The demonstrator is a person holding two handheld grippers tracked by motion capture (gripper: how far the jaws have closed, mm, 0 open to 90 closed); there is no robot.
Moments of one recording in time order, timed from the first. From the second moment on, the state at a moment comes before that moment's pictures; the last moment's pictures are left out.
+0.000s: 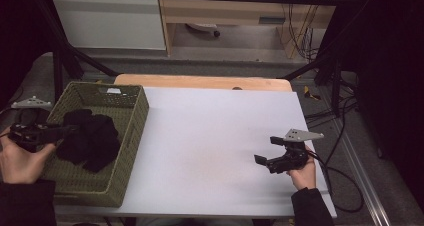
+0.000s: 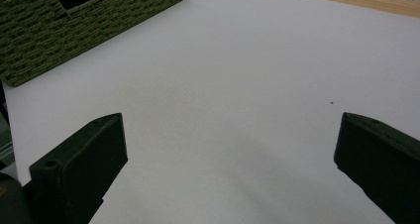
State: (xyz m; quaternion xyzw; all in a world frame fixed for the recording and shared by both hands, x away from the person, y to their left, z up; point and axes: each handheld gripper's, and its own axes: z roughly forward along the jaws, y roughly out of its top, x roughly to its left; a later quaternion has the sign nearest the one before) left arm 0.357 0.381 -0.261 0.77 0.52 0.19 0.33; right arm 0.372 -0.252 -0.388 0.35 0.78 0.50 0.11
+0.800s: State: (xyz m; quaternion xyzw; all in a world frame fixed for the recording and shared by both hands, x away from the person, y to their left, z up) left arm 0.356 0.386 -0.232 0.77 0.50 0.19 0.36; right arm 0.372 -0.251 -0.389 0.35 0.78 0.50 0.11
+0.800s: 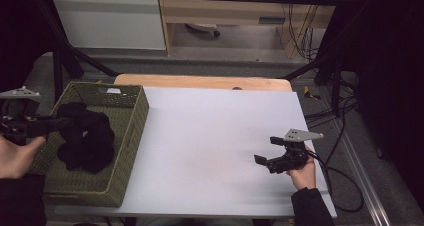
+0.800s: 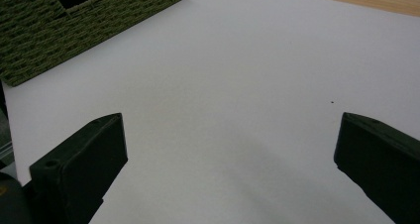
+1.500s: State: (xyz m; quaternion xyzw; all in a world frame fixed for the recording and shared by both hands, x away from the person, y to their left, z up) left arm 0.360 0.377 -0.197 0.77 0.48 0.19 0.38; right arm 0.372 -0.251 -0.388 0.35 0.78 0.50 0.11
